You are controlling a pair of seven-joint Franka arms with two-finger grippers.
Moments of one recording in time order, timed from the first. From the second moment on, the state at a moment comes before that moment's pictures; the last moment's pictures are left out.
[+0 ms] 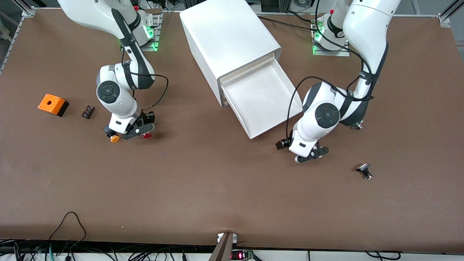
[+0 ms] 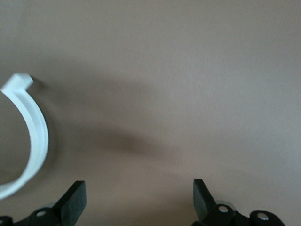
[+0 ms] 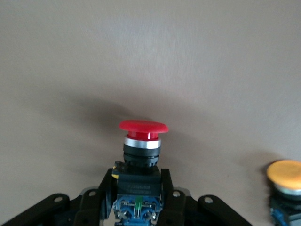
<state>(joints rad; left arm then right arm) -0.31 0.57 -0.11 -1.73 -0.09 2.28 -0.74 0.48 0.37 -0.22 -2.24 0.03 2.58 -0.19</state>
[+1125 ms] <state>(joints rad) -0.37 0.40 -0.31 -2.05 -0.32 2.27 -0.74 0.46 0.28 -0.22 -1.98 0.03 2.22 -0.10</state>
